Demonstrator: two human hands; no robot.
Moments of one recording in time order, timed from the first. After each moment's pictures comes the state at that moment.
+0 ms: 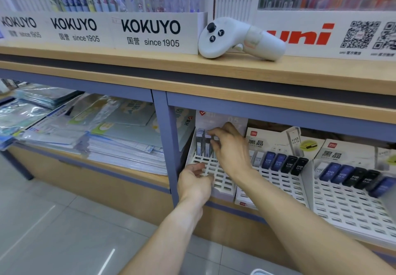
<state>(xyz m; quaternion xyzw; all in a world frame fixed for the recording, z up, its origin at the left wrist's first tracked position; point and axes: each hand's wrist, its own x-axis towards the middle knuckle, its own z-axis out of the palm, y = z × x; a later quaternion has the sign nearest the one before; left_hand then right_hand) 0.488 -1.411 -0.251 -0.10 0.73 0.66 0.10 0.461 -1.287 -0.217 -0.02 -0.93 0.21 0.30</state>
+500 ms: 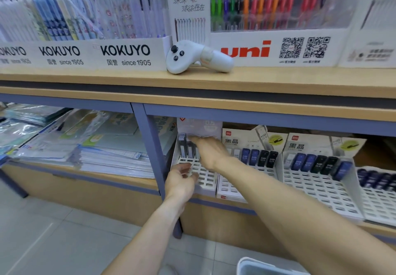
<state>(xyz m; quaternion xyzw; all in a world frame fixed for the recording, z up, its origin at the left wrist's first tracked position) 0.500 -1.410 -0.240 -0.04 0.79 0.60 0.10 0.484 -1.282 -0.183 -0.01 -0.99 0.14 0.04</state>
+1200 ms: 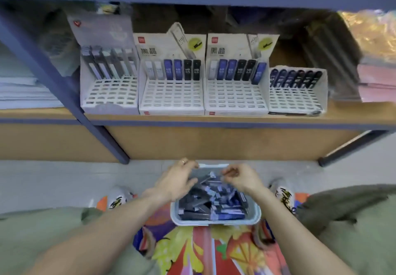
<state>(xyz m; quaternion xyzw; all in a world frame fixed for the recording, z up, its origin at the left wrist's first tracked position) 0.672 -1.345 -0.396 0.45 0.85 0.17 0.21 0.805 -1.151 -0.390 -0.34 -0.84 0.42 -0.11</state>
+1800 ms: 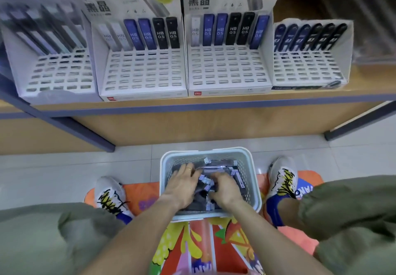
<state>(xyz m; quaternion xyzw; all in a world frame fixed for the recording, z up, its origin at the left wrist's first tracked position) 0.703 -1.311 -0.514 0.49 0.83 -0.03 0.25 0.816 -1.184 -0.510 -0.34 -0.83 0.39 -0.20</state>
